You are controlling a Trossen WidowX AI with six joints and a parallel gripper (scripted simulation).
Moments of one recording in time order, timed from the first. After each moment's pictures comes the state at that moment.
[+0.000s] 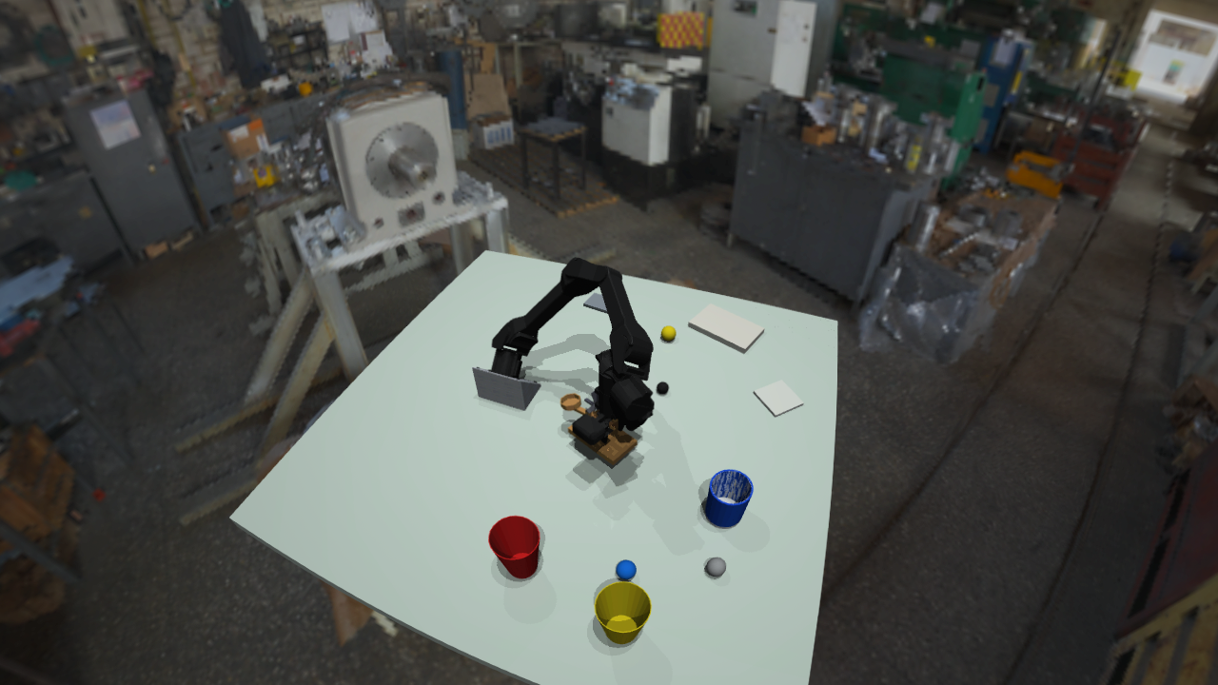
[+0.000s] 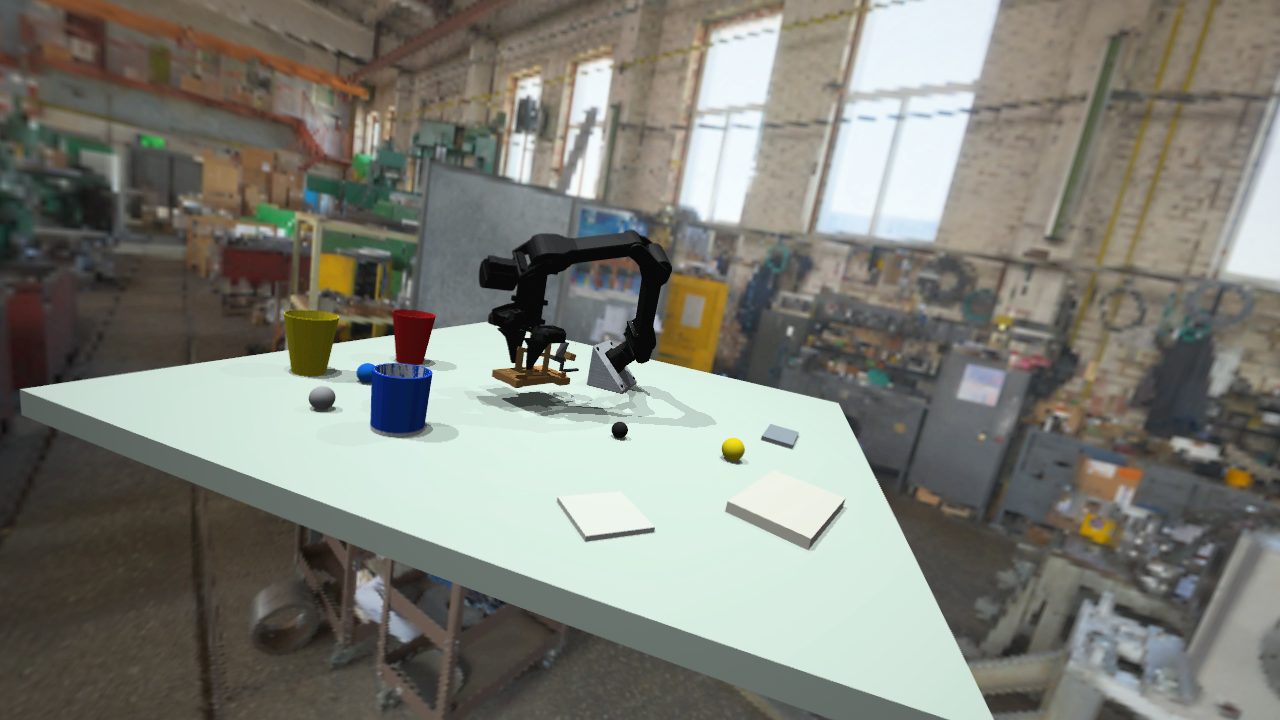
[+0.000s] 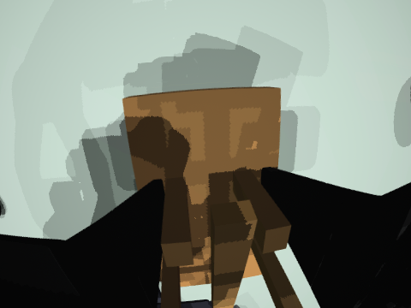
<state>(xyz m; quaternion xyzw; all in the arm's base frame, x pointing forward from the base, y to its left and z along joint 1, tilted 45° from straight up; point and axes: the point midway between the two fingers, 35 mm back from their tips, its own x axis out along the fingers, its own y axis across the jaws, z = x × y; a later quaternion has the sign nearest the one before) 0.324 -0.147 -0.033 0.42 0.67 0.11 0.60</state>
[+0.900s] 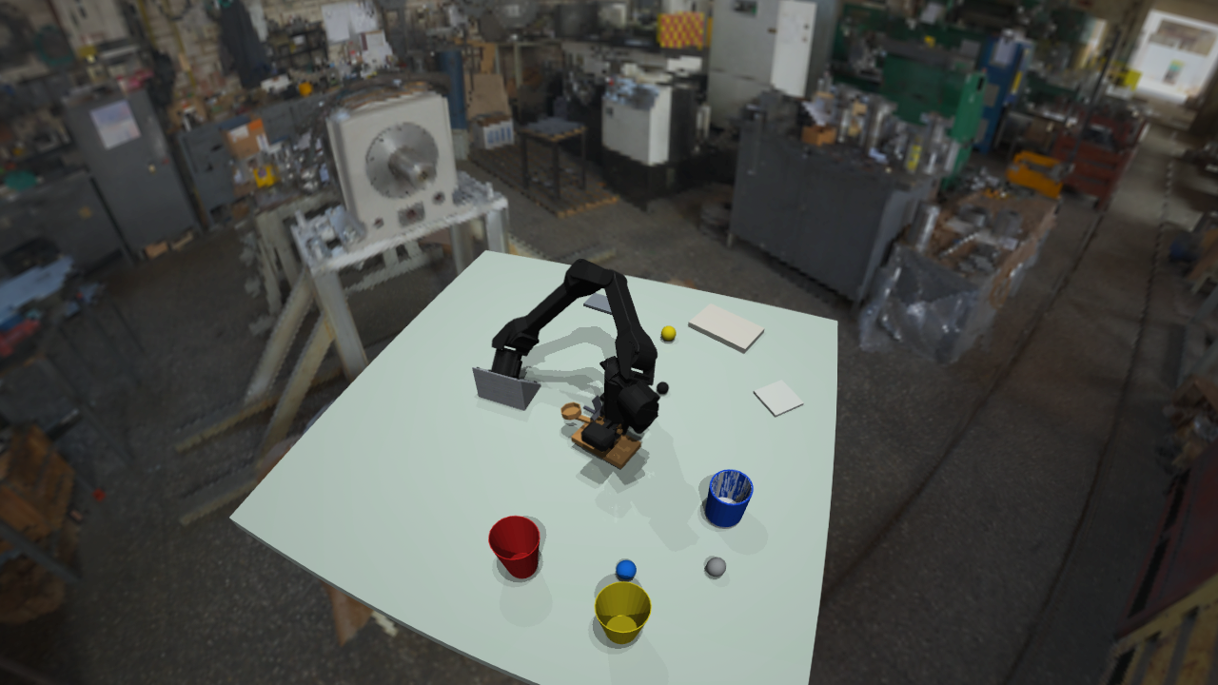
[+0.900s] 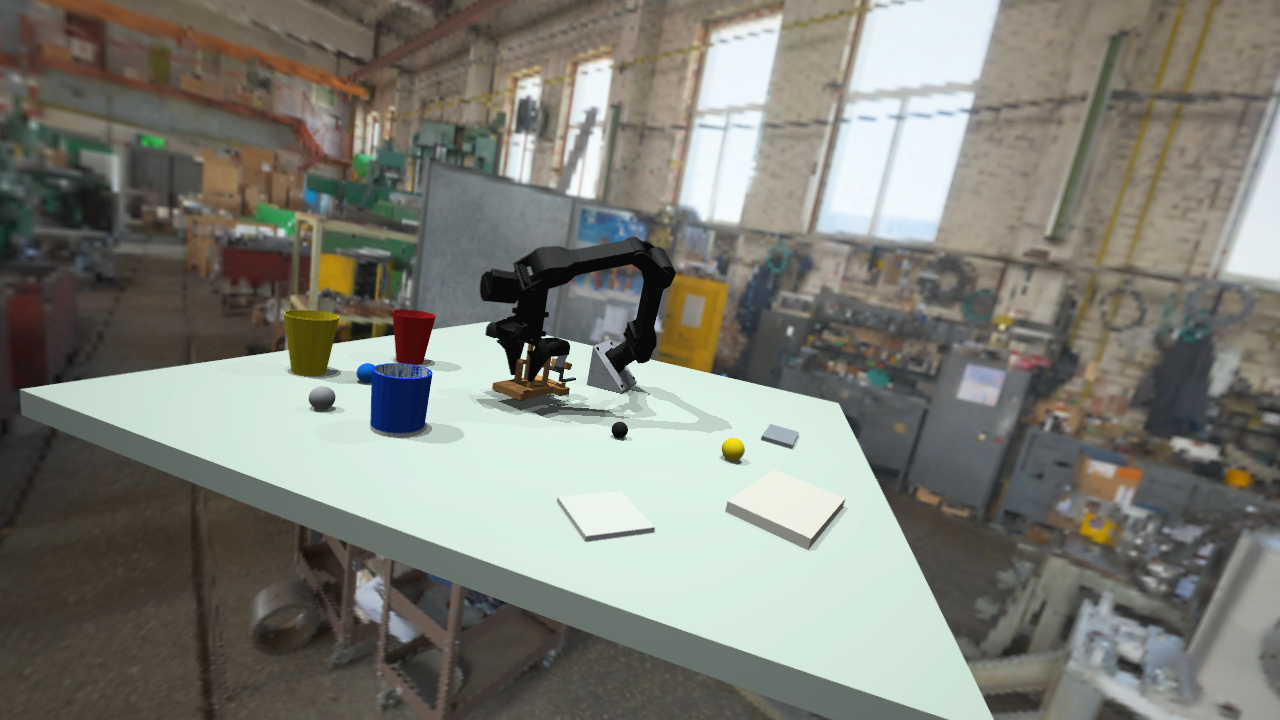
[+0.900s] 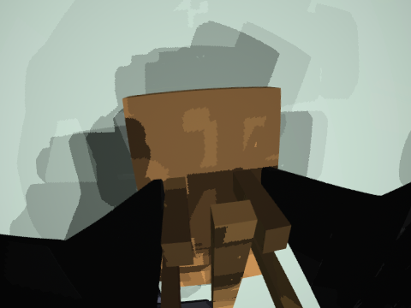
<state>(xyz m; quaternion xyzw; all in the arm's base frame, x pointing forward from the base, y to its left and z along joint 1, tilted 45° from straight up) 0.334 -0.125 -0.042 0.38 0.66 0.15 0.63</state>
